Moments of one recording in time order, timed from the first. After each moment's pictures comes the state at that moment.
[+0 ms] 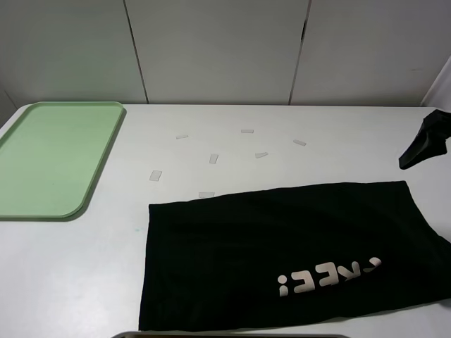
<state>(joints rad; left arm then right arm) -0.48 -0.01 -0.48 0.06 1.06 -0.01 -0.33 1.45 -0.88 0.41 0.95 -0.31</state>
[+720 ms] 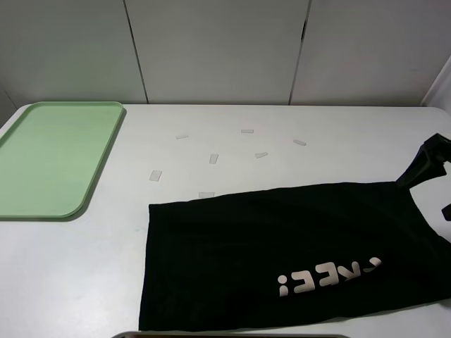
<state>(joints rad) -0.48 -0.01 -0.48 0.06 1.06 -0.01 -0.45 1.68 -0.88 0.51 1.04 -0.49</state>
